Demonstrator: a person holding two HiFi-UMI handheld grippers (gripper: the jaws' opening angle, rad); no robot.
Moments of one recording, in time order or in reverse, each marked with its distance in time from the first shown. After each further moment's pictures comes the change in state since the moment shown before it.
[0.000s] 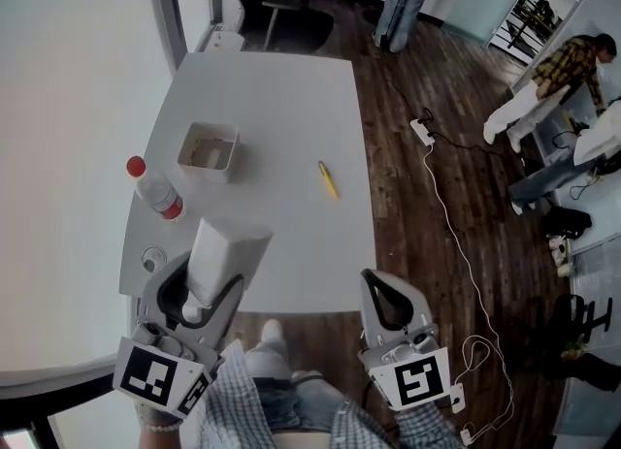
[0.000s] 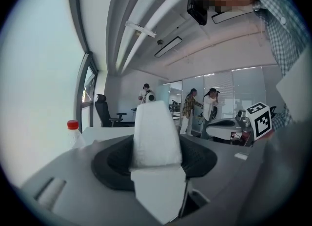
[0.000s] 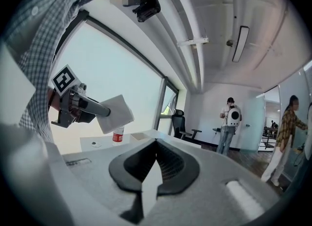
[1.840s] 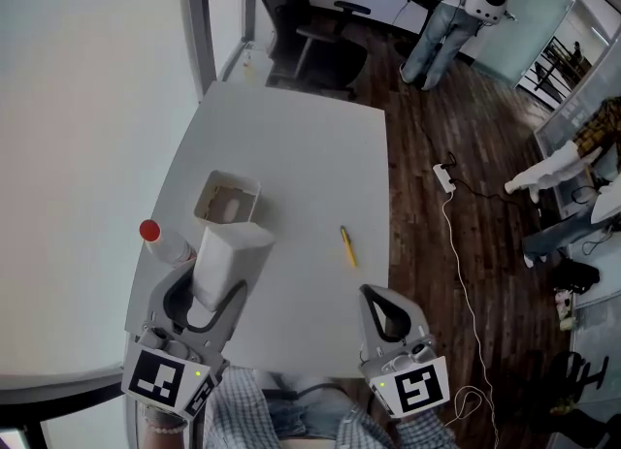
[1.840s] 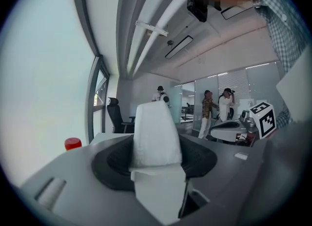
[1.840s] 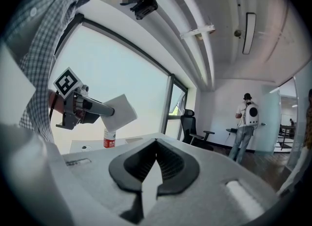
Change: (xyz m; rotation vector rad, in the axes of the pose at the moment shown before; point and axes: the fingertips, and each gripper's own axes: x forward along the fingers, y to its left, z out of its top) left arm 0.067 0.076 0.029 -0.020 -0.037 0.143; right arm 0.110 -0.036 0.011 0.001 -0.011 0.142
